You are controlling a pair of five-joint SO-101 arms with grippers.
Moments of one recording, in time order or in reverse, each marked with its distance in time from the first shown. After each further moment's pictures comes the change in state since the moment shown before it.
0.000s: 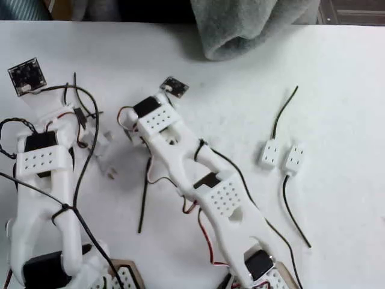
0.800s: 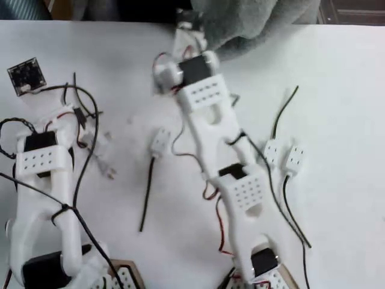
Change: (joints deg) left arm 0.0 0.0 0.0 0.0 0.0; right arm 14.2 -6.2 -32.1 15.0 42.5
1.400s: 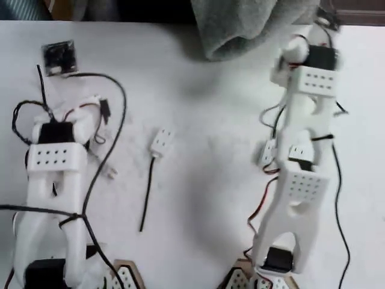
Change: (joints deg) left arm 11.4 -2.8 -9.7 11.2 -5.1; right arm 36.2 -1.8 12.0 0.9 9.3
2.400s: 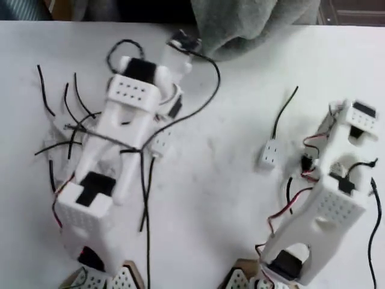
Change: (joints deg) left arm 22.6 46.5 -56.7 38.3 -19.1; right arm 17.7 -2.3 49.1 -6.7 0.3
